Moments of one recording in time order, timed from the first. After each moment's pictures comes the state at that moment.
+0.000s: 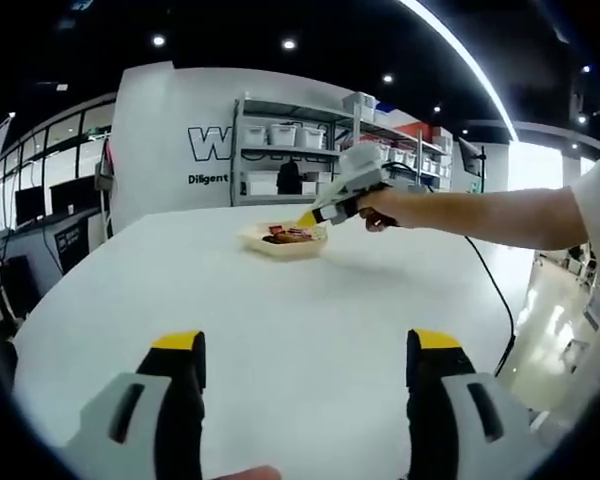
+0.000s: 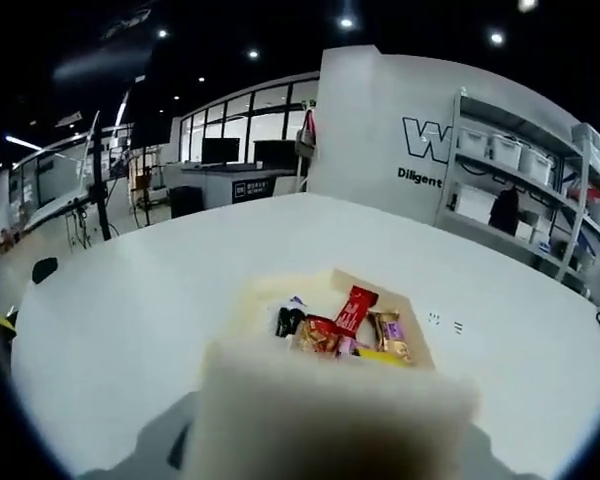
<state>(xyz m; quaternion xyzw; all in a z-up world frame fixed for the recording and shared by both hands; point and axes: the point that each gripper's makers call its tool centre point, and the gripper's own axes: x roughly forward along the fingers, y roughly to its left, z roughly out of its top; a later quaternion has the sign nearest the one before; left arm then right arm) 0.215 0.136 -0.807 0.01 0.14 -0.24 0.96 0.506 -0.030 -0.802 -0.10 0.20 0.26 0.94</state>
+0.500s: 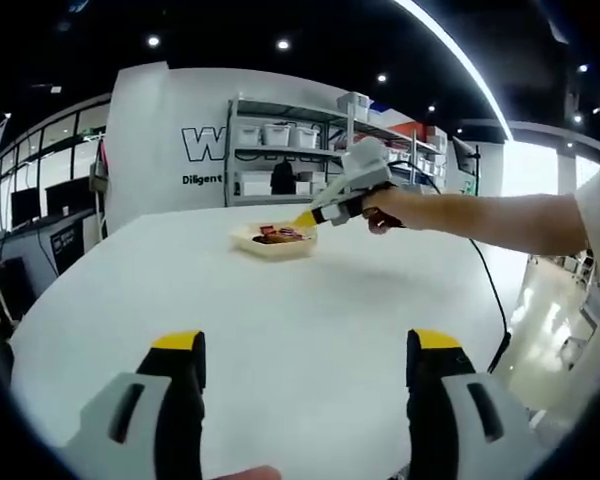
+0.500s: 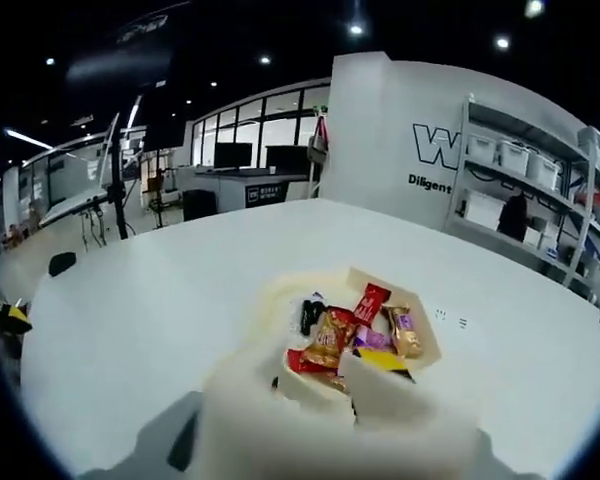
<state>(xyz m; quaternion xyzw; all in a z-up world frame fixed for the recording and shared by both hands) 0.210 0.126 -0.806 0.01 0.14 -0.25 0.96 0.470 -0.029 -0.800 -0.11 0.19 0.28 0.93</state>
